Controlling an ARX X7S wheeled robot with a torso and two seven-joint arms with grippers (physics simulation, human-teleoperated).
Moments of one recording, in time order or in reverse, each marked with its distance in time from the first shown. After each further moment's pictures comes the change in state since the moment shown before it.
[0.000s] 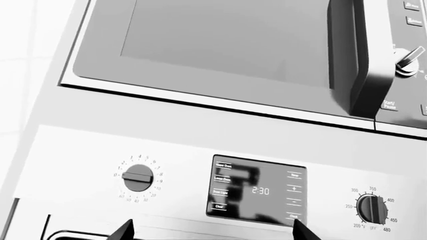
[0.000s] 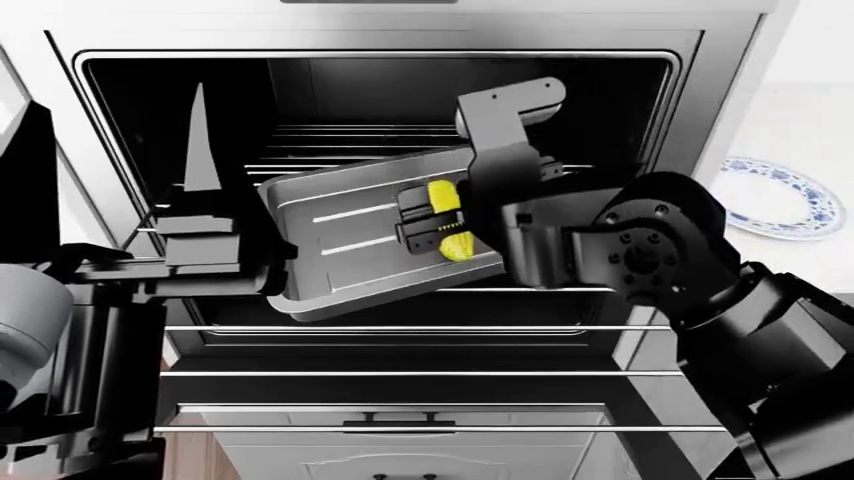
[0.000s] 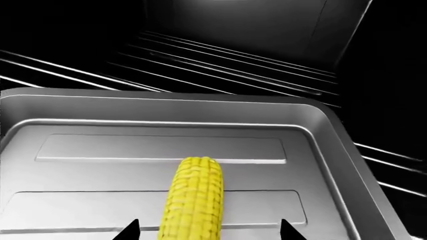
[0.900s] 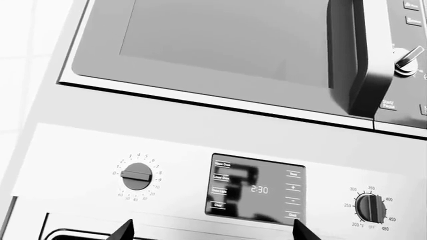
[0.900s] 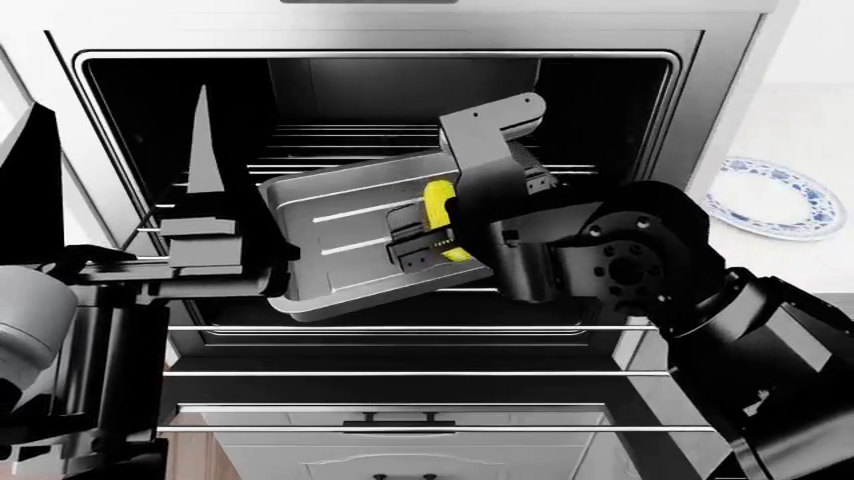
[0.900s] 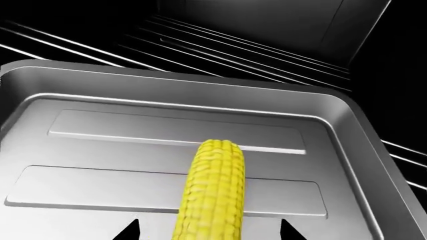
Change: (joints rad) left arm -0.006 -0.012 0.027 -0.008 0.005 0.025 -0.011; right arm -0.008 -0.012 -0.039 -0.011 -0.004 0.017 -0.016
